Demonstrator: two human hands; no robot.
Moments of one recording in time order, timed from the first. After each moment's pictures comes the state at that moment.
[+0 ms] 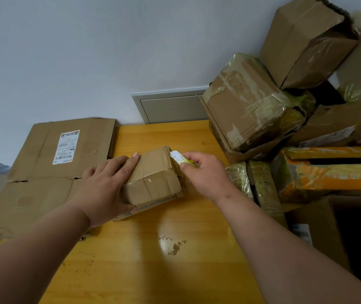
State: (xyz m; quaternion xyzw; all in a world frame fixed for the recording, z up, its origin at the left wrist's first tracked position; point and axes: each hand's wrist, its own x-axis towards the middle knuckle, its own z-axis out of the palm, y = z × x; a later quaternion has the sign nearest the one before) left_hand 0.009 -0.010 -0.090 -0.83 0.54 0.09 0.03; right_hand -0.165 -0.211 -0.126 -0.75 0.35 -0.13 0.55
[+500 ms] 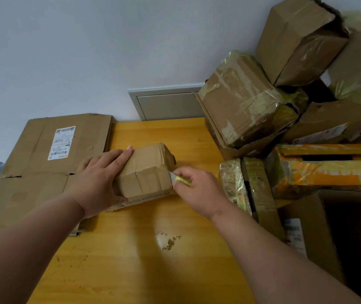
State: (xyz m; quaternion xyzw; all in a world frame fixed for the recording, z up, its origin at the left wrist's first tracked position) left_hand 0.012 -0.012 -0.088 -0.84 0.53 0.11 0.01; right_hand -0.193 -0.184 -0.131 -0.78 0.32 -0.07 0.54
